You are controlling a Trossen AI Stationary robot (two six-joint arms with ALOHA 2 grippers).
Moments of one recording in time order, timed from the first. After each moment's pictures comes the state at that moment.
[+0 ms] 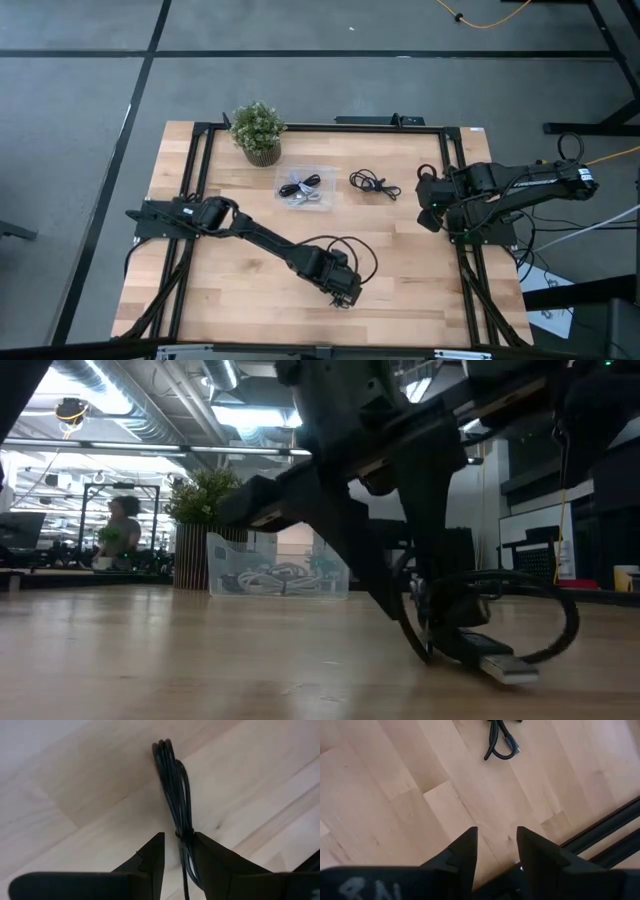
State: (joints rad) left arm -0.37 2.30 1.85 -0.70 -0.02 -1.47; right arm 0.11 1.00 0.94 -1.35 0.27 0.59
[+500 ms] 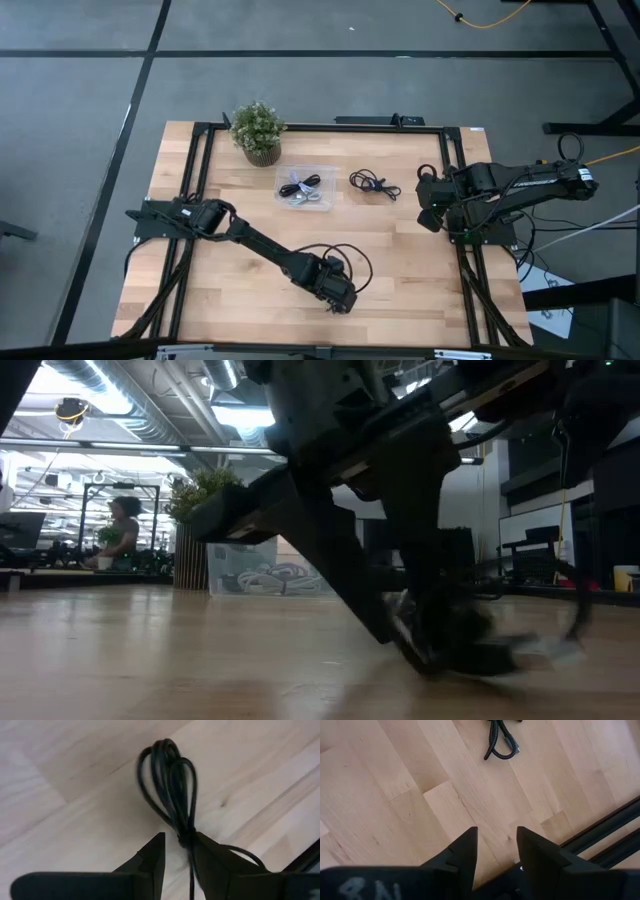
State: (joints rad) left arm -0.42 2.30 1.80 -0.70 -0.02 -1.49; right arm 0.11 1.00 0.94 -1.35 0.27 0.59
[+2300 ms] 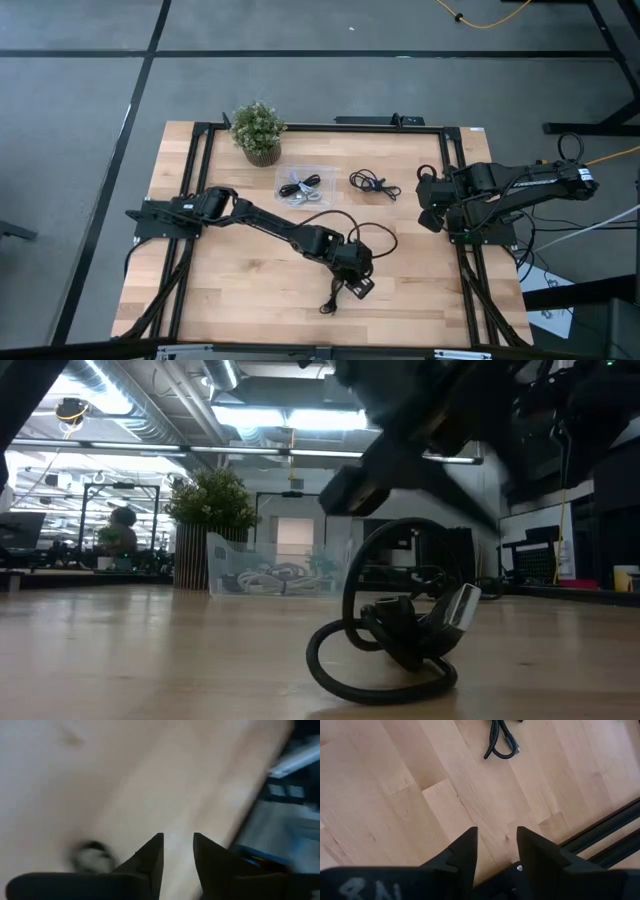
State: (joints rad) left arm -0.28 2.26 1.87 -0.47 0.15 -1.13; right arm 0.11 1.00 0.94 -1.36 0.27 0.56
